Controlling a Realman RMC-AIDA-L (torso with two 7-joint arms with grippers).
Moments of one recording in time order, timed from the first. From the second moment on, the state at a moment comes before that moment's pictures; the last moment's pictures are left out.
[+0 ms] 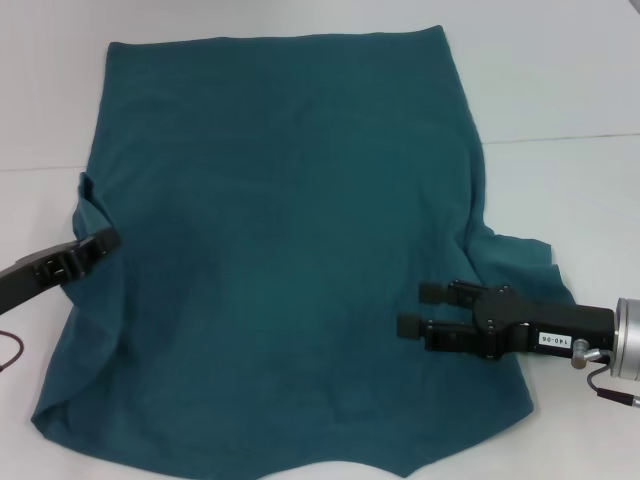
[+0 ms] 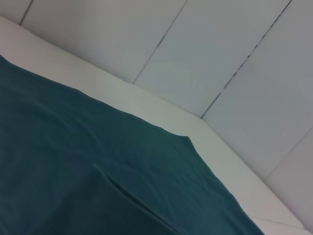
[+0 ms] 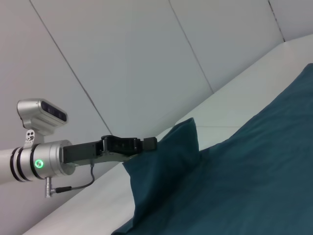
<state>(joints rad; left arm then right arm) -0.54 -2.16 0.29 0.69 2.06 1.30 -1.75 0.52 2.08 -0.58 -0.49 -1.98 -1.55 1.46</state>
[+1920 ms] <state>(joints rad) -0.51 -2.17 0.53 0.59 1.98 1.53 -1.39 0.50 1.95 -0.57 -0.52 -2.00 -1.42 1.74</state>
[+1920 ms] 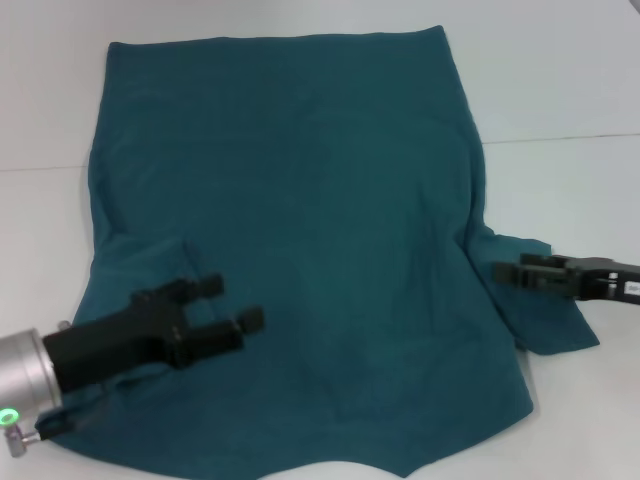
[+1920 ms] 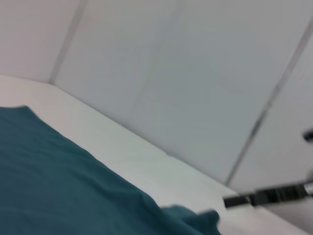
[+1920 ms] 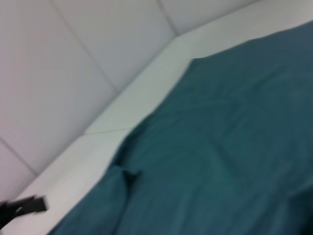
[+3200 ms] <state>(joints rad) -0.52 -2.17 0.74 0.56 2.02 1.51 -1.24 0.50 1.97 -0.63 -0.58 -2.14 -1.16 2.01</state>
